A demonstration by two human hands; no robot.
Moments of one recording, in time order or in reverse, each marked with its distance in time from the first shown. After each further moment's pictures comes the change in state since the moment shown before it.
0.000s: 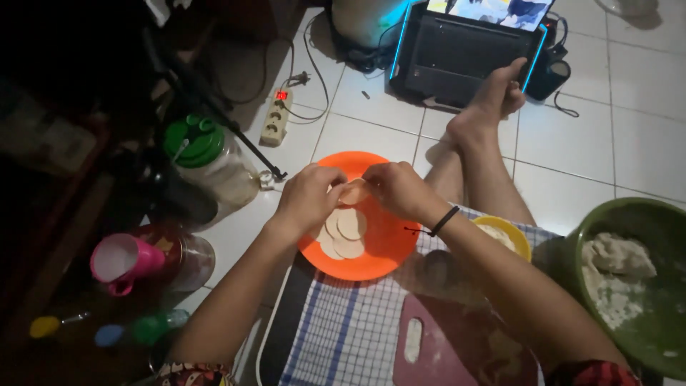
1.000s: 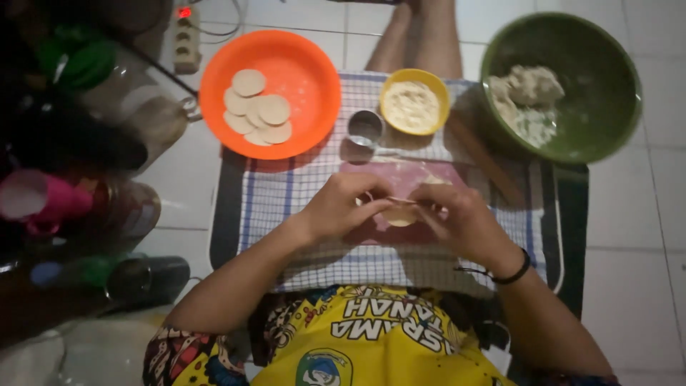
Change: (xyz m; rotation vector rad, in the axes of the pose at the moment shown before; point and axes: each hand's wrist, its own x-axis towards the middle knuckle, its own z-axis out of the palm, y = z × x) left_hand -0.154 0.148 0.121 -0.751 -0.177 0.540; right_hand -0.342 -0.003 0.021 0.075 0.422 0.013
